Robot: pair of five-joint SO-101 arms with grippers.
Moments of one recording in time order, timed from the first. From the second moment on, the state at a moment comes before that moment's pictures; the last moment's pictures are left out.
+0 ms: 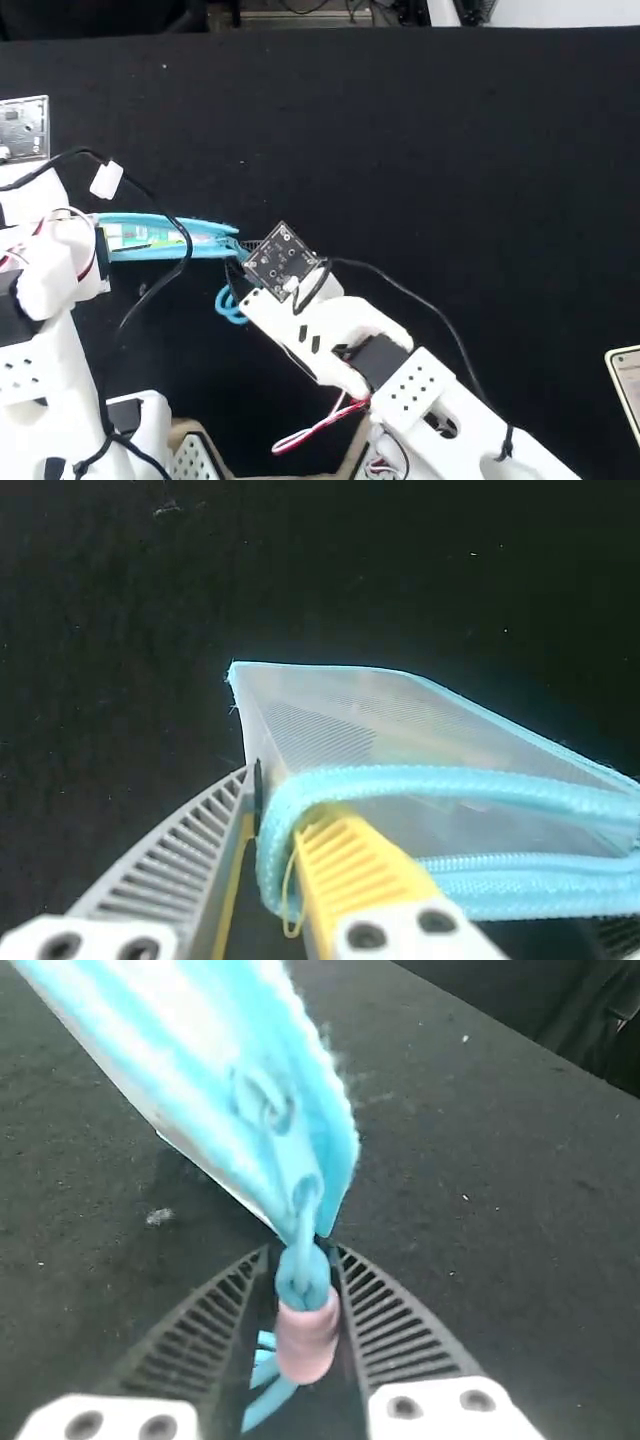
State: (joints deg) left arm -19.1 -46.2 5.9 98.9 -5.8; right arm -43.8 -57.0 75.5 16.4 6.6
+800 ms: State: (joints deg) left arm -19.1 -46.2 5.9 98.9 -5.8; right arm -40.0 -73.3 58.3 38.9 14.4
